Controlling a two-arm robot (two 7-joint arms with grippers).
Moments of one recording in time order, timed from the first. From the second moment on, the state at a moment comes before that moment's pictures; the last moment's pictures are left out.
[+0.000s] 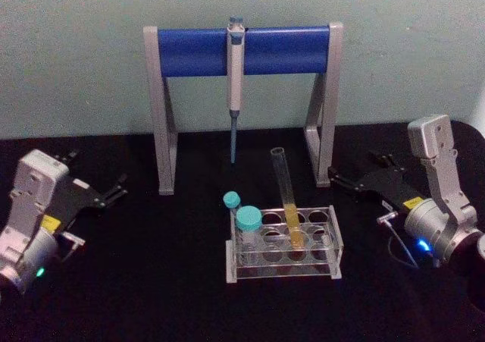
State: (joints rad) left arm -0.20 0.60 0.45 -1.41 -0.25 -0.12 0.03; right arm 0.25 0.39 -0.32 -1.37 0.32 0.10 0.20
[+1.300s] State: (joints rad) left arm -0.20 0.60 0.45 -1.41 -0.25 -0.12 0.03; right arm 0.25 0.39 -0.32 -1.37 0.32 0.10 0.20
